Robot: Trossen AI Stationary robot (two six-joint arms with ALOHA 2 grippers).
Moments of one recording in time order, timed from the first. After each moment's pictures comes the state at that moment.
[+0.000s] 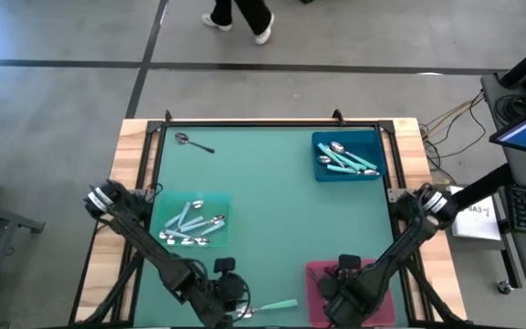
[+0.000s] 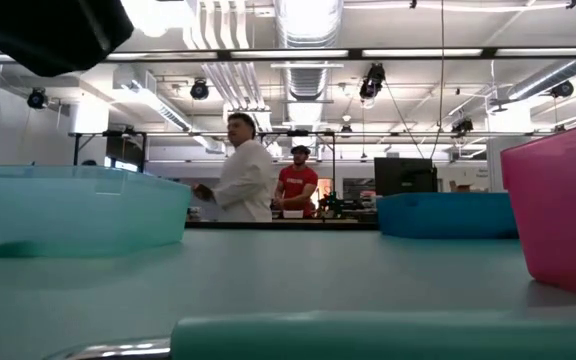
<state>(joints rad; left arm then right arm) -0.78 1.86 1.22 -0.23 -0.43 -0.71 0.80 1.91 1.44 -1.07 -0.07 0.92</state>
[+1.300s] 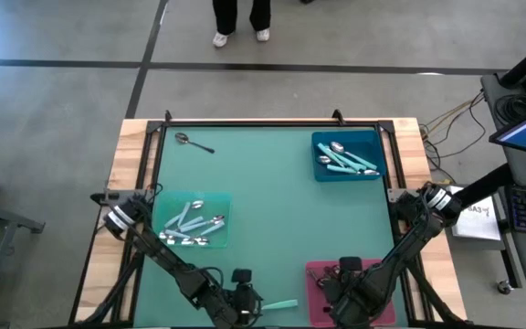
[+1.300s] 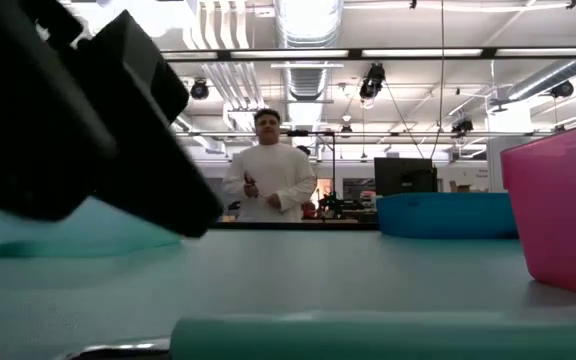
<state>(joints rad) -0.76 2.08 1.22 0.14 -0.42 -0.56 0.83 1.87 1.44 -1.07 -0.09 0.83</state>
